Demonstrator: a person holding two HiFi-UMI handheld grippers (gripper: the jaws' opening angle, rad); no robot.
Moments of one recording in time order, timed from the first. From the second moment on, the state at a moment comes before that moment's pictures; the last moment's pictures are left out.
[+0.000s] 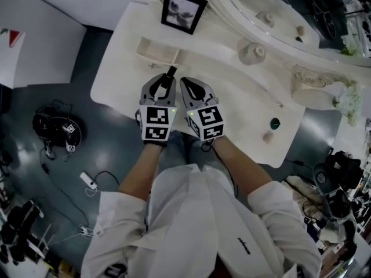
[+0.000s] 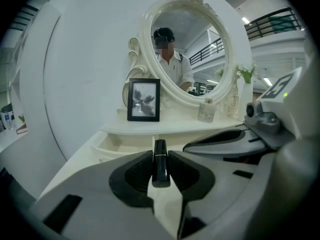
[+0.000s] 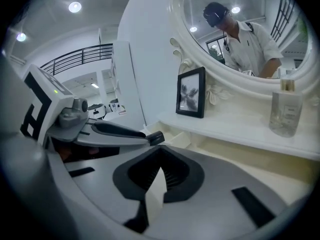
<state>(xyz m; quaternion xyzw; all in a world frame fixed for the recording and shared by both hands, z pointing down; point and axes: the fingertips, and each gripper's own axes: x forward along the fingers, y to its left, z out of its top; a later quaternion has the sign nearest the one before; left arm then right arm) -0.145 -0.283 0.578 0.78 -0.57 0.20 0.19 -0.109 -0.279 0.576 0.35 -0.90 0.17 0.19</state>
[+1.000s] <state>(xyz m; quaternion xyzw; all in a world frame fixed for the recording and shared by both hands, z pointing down) -0.187 -0.336 0.591 0.76 -0.58 0.21 0.21 -0.154 -0.338 0.577 0.35 -0.90 0.17 0.19</state>
